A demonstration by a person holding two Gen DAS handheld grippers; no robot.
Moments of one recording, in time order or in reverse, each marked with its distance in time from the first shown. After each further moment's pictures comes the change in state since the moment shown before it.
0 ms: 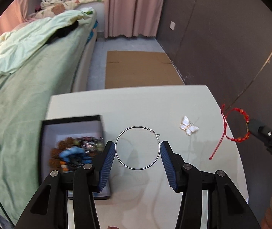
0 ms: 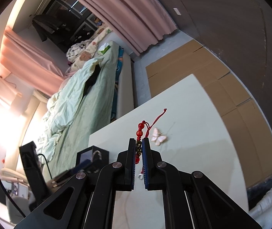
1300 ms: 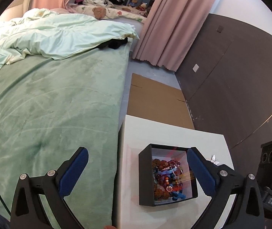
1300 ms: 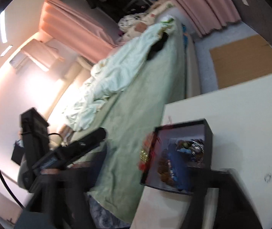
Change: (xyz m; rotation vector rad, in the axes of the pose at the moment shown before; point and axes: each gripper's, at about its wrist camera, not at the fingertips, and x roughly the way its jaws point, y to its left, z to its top) left arm -0.068 0.188 -0.004 -0.272 -0.187 -0.077; right arm 0.118 0.158 -0.070 -0.202 0.130 0.298
